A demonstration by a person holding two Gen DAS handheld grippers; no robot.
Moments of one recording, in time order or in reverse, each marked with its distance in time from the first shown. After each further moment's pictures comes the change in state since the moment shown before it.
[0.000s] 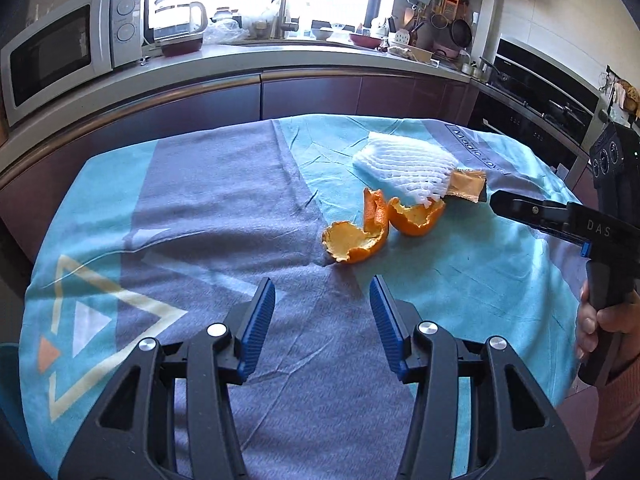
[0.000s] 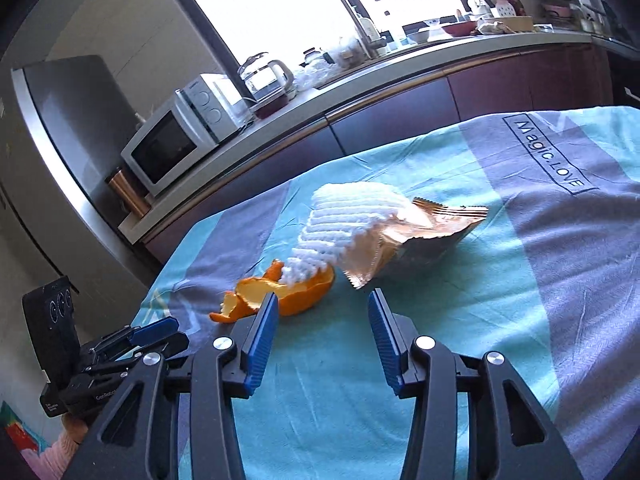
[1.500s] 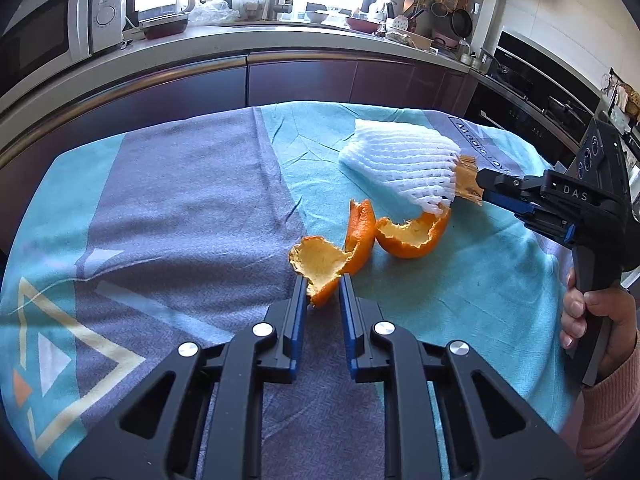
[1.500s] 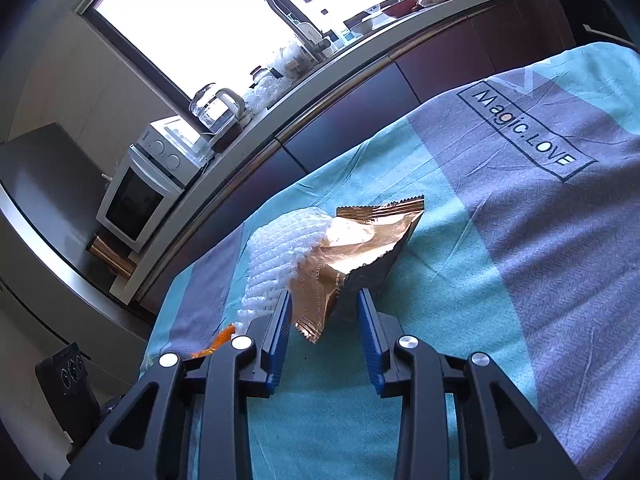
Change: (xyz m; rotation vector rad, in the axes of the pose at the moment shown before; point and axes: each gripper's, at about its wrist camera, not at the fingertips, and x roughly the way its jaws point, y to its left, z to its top) left arm 0.045 -0.006 0.025 -0.016 0.053 -0.037; right arm 0.028 -0.055 0.035 0.212 -0.028 0.007
